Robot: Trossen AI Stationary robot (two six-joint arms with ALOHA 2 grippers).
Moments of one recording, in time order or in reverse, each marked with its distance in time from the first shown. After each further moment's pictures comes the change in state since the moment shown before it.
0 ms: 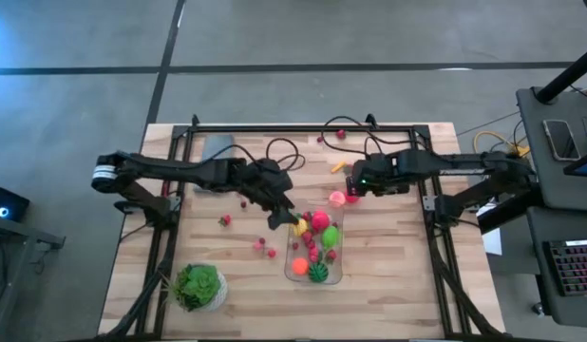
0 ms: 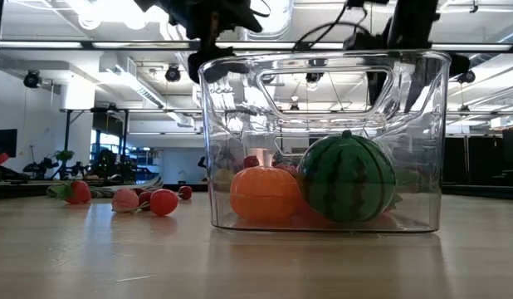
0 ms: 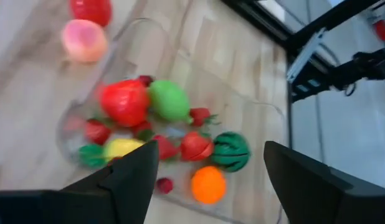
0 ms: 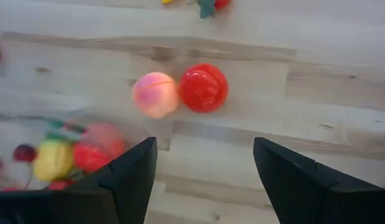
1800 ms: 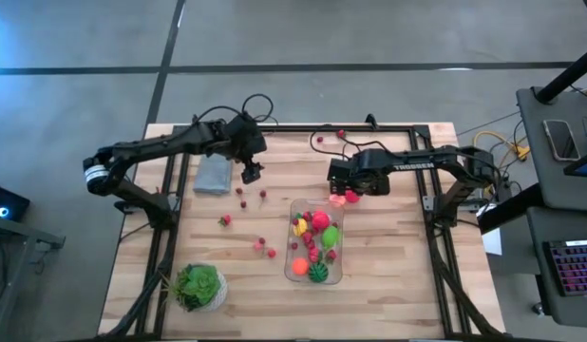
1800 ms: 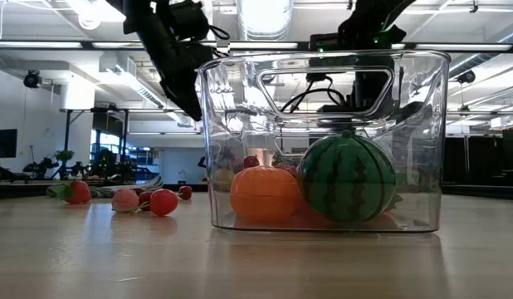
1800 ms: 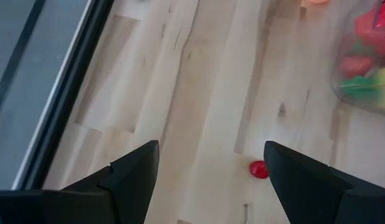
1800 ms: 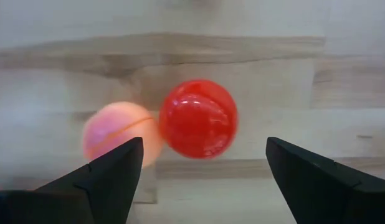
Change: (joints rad) left arm 0.428 -0.084 -0.034 -0.340 -0.251 0.720; right arm -0.126 0.335 0.018 0.112 -0.088 0.013
